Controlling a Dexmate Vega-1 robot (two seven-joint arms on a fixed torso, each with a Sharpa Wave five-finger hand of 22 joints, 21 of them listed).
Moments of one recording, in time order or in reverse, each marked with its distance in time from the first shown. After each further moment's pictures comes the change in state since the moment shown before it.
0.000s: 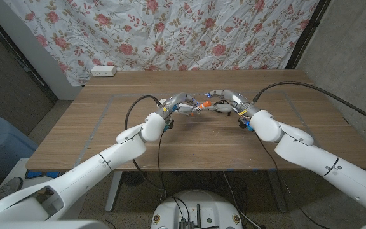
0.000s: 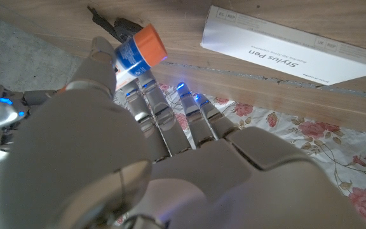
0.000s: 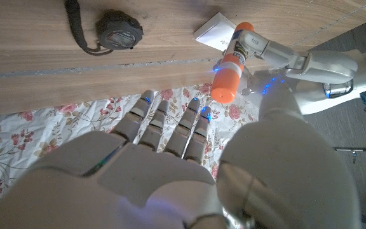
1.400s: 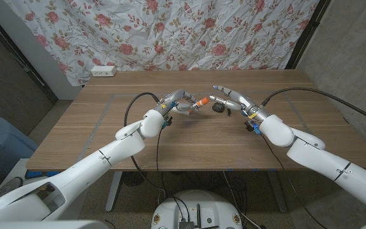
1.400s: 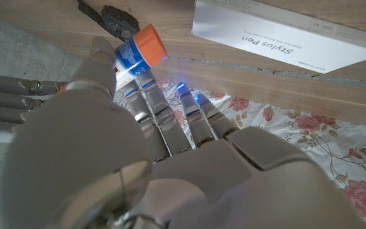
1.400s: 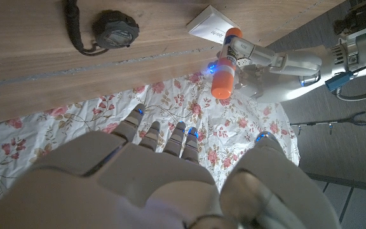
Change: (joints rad) left arm -0.024 -0.010 -0.009 0.024 0.003 0.002 -0.005; left_hand 0.000 0.000 0.000 0.000 0.000 0.000 0.000 0.000 0.000 0.000 0.000 0.000 0.000 0.000 0.000 0.000 0.000 0.000 0.000 0.000 0.000; right arm -0.084 -0.032 0.092 0.126 0.081 0.303 -0.054; right_hand -0.435 0.201 -0.097 0.201 -0.030 -0.356 0.072 -0.020 -0.009 -0.391 0.058 -0.004 -0.018 -0.290 0.020 -0.047 0.009 -0.211 -0.010 0.000 0.003
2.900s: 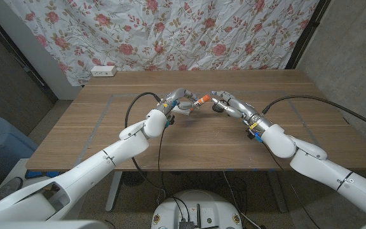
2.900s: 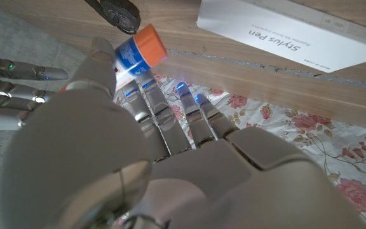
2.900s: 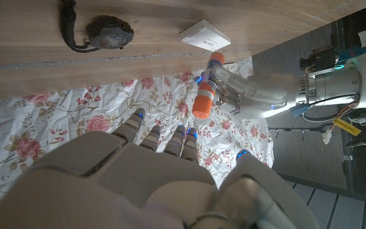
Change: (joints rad) left arm -0.003 -0.028 0.009 -0.002 -0.014 0.032 0.041; left_hand 0.000 0.000 0.000 0.000 0.000 0.000 0.000 0.000 0.000 0.000 0.000 0.000 0.000 0.000 0.000 0.000 -0.002 0.000 0.000 0.000 0.000; right arm -0.056 0.009 0.012 0.058 -0.147 0.152 -0.054; right_hand -0.165 0.084 -0.006 0.079 -0.003 -0.018 0.014 0.007 -0.004 -0.037 -0.026 0.005 -0.004 -0.047 -0.022 0.004 0.009 -0.040 -0.032 0.000 -0.003
